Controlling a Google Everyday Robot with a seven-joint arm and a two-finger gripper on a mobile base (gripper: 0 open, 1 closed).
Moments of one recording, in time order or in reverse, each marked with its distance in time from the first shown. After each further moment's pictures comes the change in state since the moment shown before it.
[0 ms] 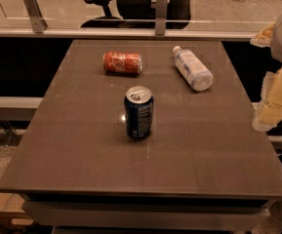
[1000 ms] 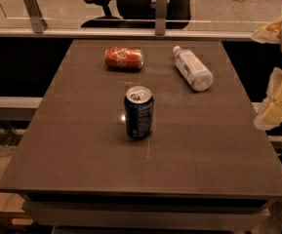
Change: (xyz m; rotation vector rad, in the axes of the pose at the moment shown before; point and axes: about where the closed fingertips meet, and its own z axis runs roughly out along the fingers) arm -0.010 0.005 -0.013 -0.002 -0.129 -0.007
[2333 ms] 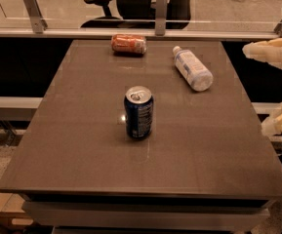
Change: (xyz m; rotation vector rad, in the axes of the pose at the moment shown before) arm -0.012 0.020 0.001 -0.183 -0.622 0.071
